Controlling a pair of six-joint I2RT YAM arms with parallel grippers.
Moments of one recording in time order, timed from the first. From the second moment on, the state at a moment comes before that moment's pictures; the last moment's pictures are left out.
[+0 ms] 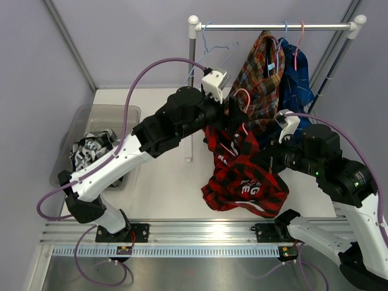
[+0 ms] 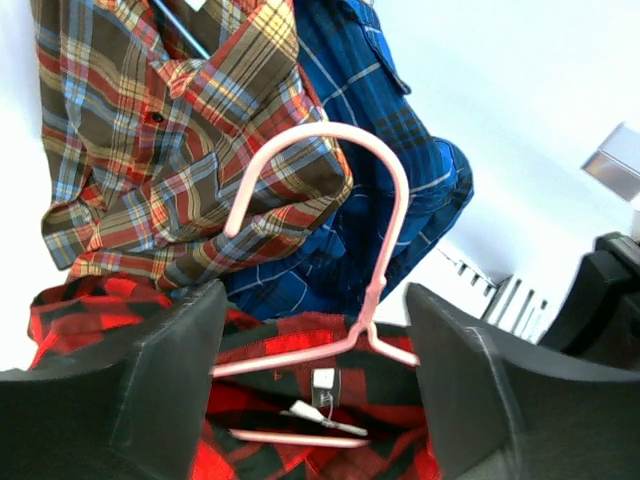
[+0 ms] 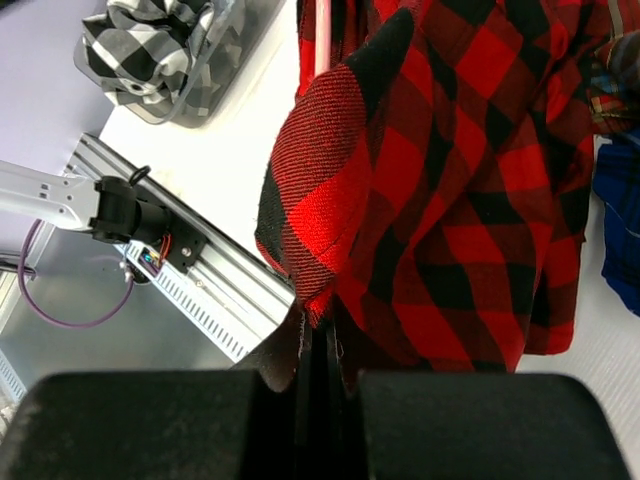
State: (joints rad) left arm -1.03 1.53 1.83 -0.44 -0.10 -0.30; right arm 0.56 0.85 1.43 -1.08 -0.25 0.34
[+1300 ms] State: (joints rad) left arm -1.04 1.51 2.11 -0.75 -0.30 -0.24; right arm 0.56 0.68 1.50 -1.26 -0.23 0.34
